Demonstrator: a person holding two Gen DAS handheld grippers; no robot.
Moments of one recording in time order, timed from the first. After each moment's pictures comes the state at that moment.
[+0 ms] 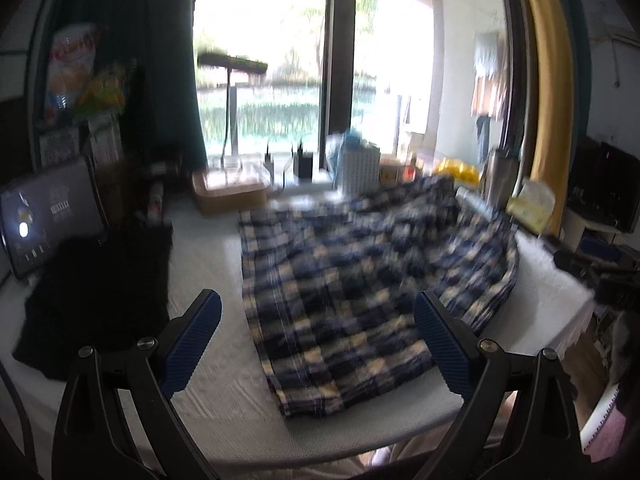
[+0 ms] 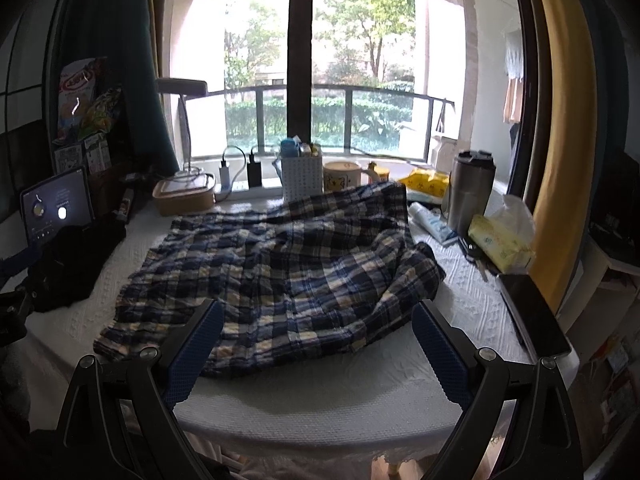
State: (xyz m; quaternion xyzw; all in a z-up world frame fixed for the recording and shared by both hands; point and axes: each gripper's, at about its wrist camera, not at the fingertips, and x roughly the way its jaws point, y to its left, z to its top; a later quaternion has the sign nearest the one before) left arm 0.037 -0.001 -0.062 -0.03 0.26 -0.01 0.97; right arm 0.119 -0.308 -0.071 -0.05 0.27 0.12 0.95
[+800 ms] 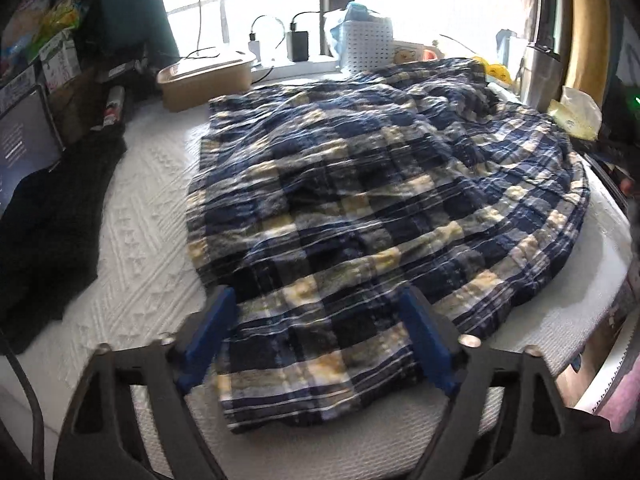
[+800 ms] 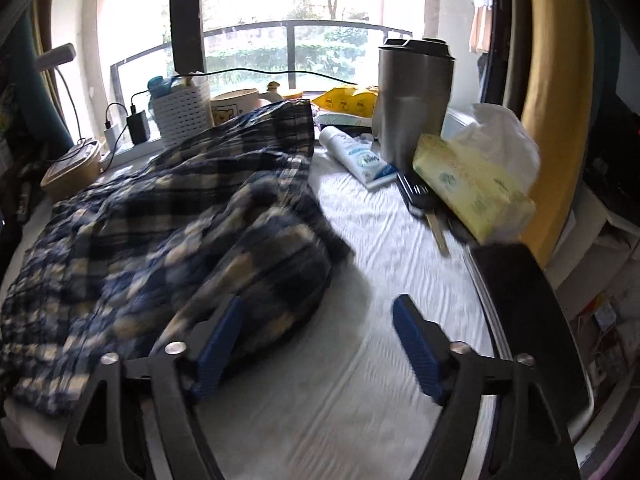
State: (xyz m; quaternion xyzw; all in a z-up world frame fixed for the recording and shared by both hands) left arm 0.099 -0.020 -0.143 -0.01 0.41 0.00 0.91; right arm 0.296 -0.407 -0.133 -0.03 0.36 0.06 0.93
